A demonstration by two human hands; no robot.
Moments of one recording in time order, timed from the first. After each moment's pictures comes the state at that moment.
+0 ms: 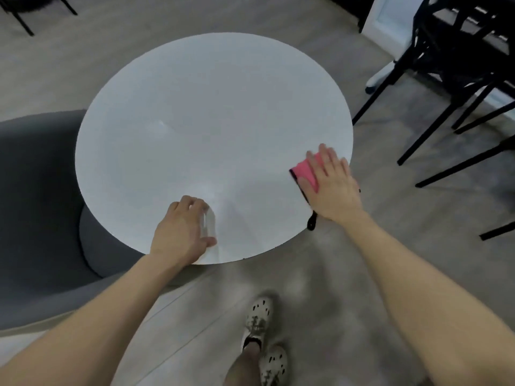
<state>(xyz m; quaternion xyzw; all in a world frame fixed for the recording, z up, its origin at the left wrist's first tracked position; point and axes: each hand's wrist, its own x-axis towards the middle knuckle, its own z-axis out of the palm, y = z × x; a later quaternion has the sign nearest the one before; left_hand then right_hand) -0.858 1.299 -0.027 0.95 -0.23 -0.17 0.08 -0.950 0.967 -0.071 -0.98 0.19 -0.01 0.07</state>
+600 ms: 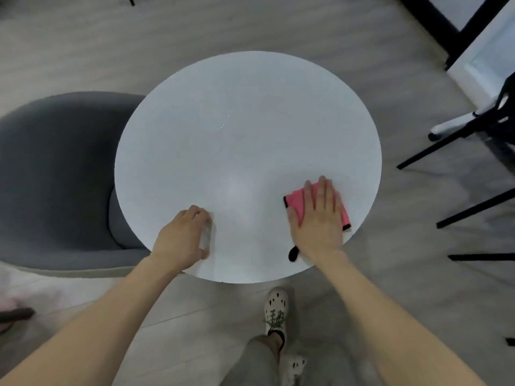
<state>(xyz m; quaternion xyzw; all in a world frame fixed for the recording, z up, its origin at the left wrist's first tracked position) -0.862 1.279 -0.019 0.97 -0.13 -0.21 0.05 -0.895 0.965 -0.070 -0.99 0.08 0.00 0.08</state>
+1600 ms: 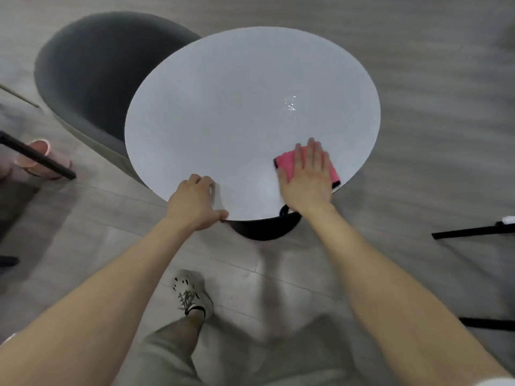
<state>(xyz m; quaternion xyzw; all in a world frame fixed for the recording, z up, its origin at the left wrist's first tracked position) -0.959 1.043 -0.023 0.95 0.26 -0.14 0.10 -0.821 0.829 -0.070 -0.98 -0.19 0.04 0.09</state>
